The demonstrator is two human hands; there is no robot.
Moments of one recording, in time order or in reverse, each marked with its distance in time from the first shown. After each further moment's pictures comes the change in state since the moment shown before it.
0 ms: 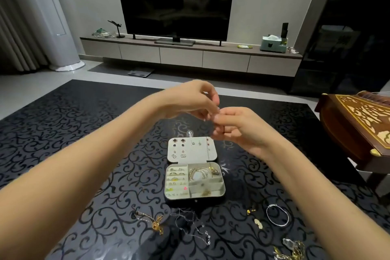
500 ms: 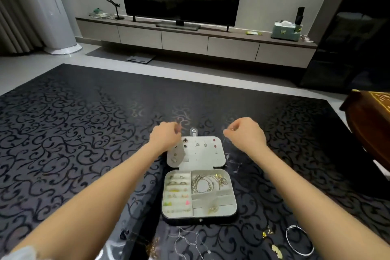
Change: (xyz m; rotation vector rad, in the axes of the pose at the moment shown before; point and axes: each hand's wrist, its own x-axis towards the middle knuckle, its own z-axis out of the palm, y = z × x) left_hand 0.071 -0.187 0.001 0.551 0.339 -0.386; right_hand 0.095 0.071 -0.029 -0.929 0.489 0.117
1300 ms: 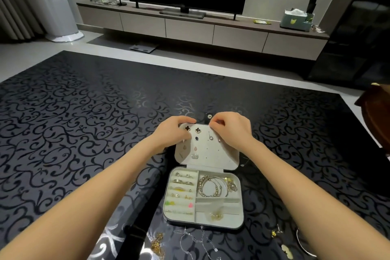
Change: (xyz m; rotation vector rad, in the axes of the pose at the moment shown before) left_hand 0.019 -0.019 0.023 -0.471 -0.134 0.046; right_hand 0.053 0.006 0.081 -0.149 -0.081 -0.314
